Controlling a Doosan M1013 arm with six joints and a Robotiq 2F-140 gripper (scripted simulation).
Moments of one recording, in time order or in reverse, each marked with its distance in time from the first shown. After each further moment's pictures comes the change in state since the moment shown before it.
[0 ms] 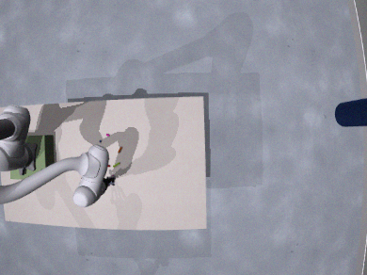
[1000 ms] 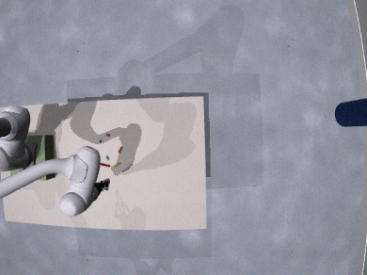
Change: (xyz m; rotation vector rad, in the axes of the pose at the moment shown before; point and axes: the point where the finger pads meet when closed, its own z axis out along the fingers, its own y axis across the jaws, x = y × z) arm 0.000 0.000 -0.099 0.000 0.000 0.000
